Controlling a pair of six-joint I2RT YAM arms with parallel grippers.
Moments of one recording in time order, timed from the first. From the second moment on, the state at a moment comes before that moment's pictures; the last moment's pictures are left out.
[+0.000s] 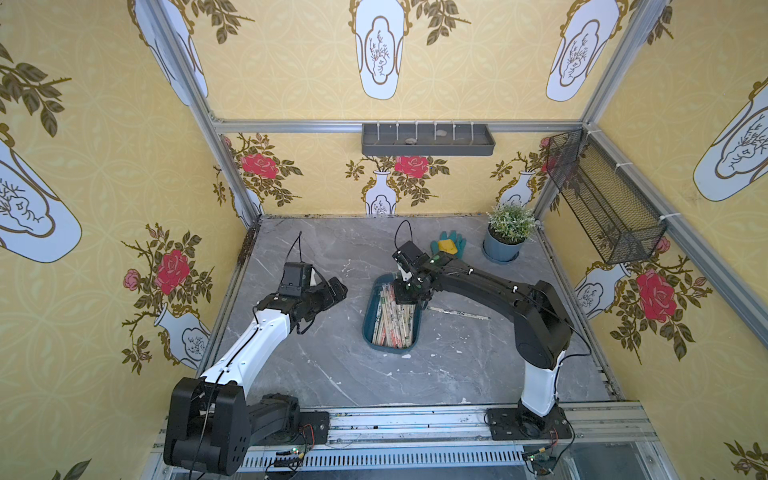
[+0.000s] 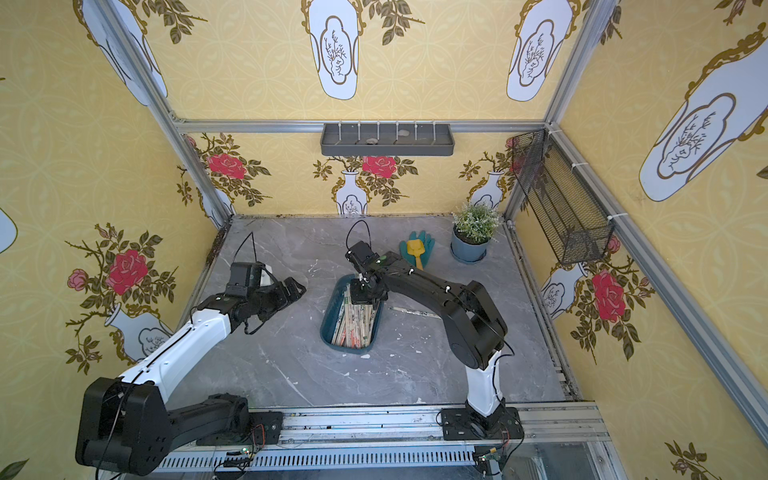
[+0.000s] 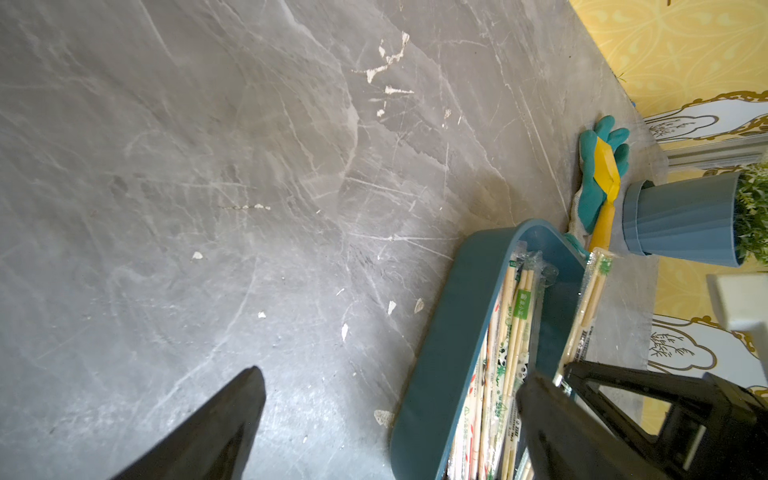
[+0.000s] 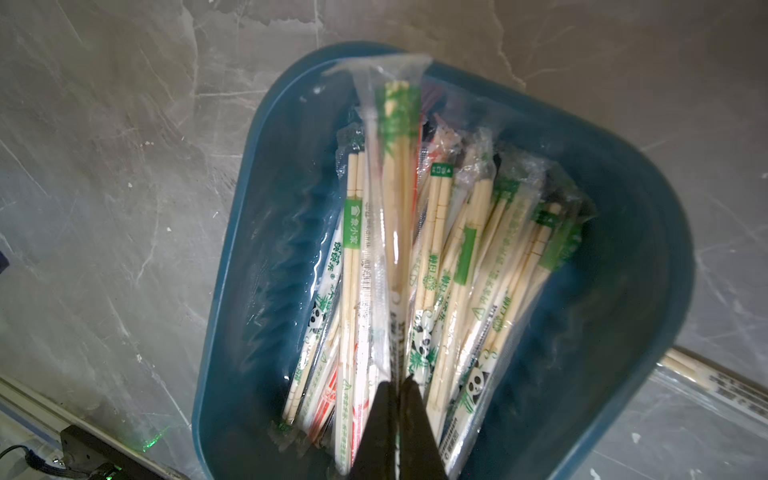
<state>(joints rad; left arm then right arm) -0.19 1.22 0.76 -0.44 0.25 -0.68 0.84 1.90 1.51 -0.79 -0.12 0.60</state>
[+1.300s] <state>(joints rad) -0.27 1.18 0.76 -0.44 0.28 -0.71 0.65 1.55 0.89 -0.72 -0.07 0.72</state>
